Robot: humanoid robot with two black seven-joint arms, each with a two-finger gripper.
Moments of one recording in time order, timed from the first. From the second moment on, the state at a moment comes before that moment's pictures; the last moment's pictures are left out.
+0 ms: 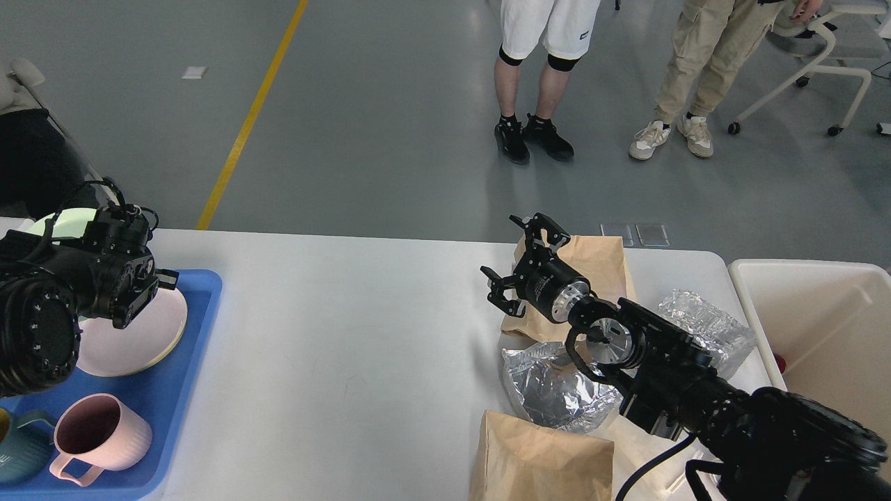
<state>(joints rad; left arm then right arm) -1.22 0.23 1.37 -0.36 0.31 -0.36 0.15 0.79 0.10 0.57 0.31 -0.01 0.39 0.14</state>
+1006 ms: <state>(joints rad) -1.05 0.14 1.35 -0.36 0.30 -0.30 0.15 0.79 0.10 0.57 0.31 -0.01 0.39 0.14</state>
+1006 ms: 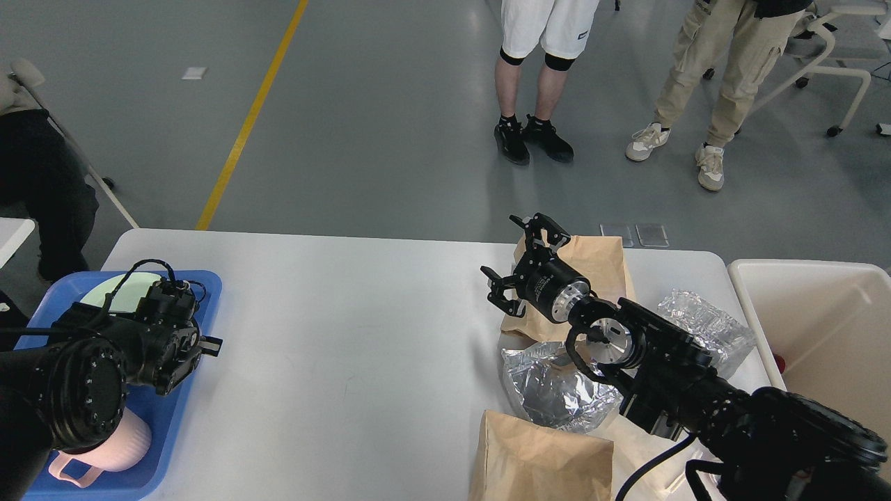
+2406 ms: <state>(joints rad) -1.79 0.17 1.15 -0.51 0.24 -0.96 0.10 0.79 0.10 0.57 0.31 -0.01 0.39 0.14</state>
